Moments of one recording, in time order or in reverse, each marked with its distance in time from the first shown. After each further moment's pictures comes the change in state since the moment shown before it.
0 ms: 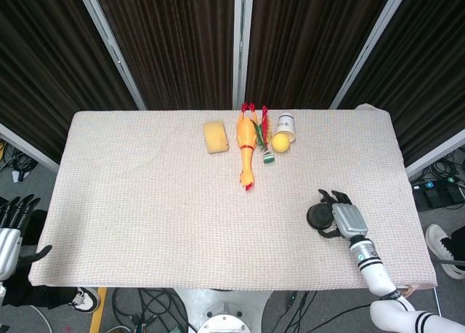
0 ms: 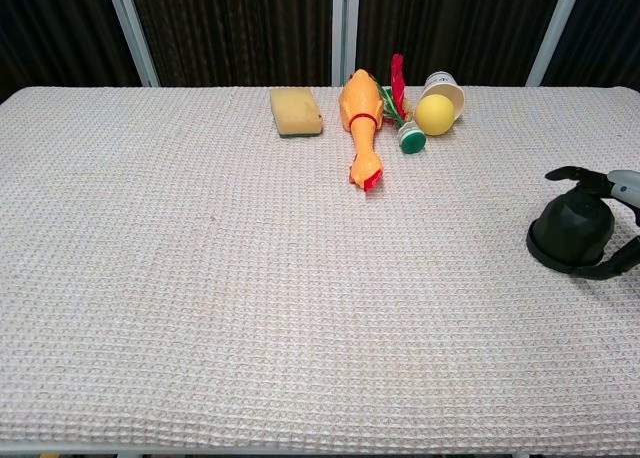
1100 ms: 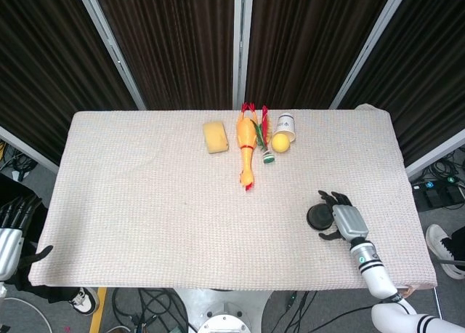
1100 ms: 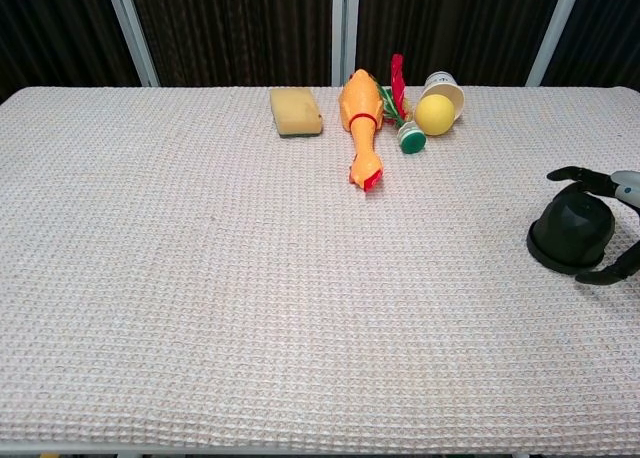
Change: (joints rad) left arm -0.002 -0.001 0.005 -0.003 0.007 0.002 0.014; right arm -0.018 0.009 0.002 -0.015 -0.027 0.017 0.016
